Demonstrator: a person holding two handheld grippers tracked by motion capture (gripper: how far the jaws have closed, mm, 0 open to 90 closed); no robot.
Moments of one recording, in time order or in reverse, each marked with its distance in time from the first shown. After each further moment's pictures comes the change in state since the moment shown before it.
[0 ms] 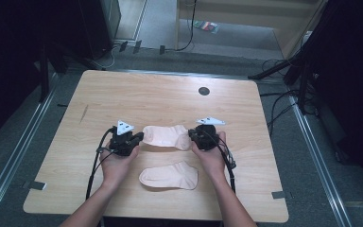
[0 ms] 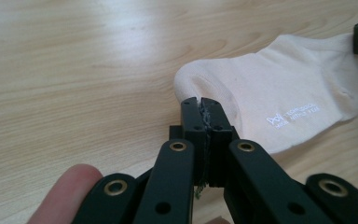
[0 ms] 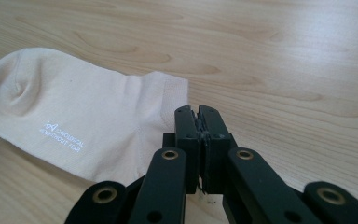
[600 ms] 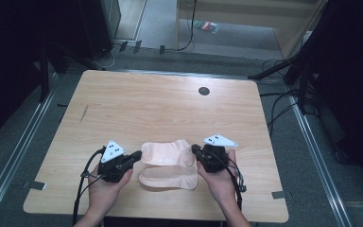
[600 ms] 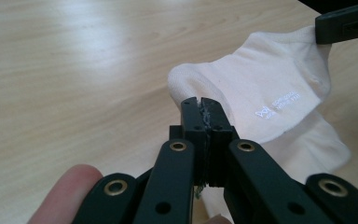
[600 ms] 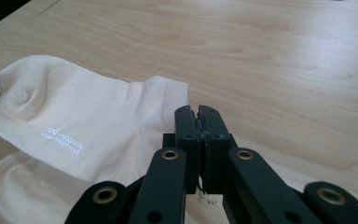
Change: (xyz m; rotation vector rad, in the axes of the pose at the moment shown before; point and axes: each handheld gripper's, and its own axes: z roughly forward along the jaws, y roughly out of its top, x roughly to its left) left arm -0.033 -0.033 -0.072 -0.026 -0.136 0.026; right arm 0.027 -0.032 -0.078 -0.035 0.043 -0.029
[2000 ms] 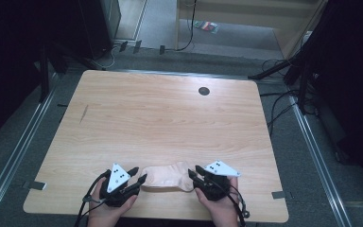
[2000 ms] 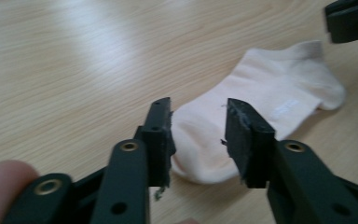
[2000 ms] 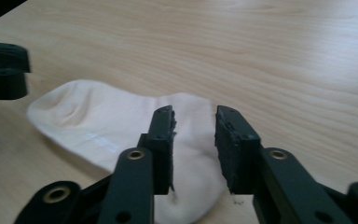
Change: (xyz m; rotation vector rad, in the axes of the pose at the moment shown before) left arm -0.035 -0.040 -0.007 0.017 0.032 0.147; right arm 0.021 -0.061 -0.019 -0.015 0.060 -0.010
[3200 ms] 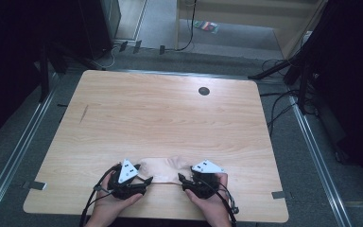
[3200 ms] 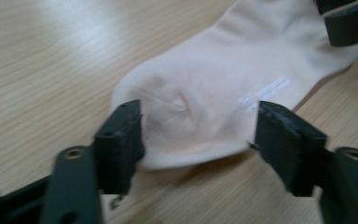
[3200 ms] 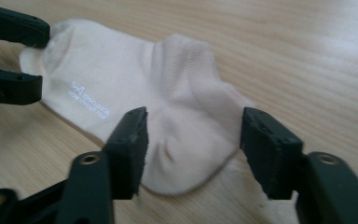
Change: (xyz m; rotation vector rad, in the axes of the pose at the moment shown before) left arm 0.025 -0.012 0.033 0.055 -0.038 0.006; right arm -0.002 -0.011 0.036 0.062 0.004 -0.044
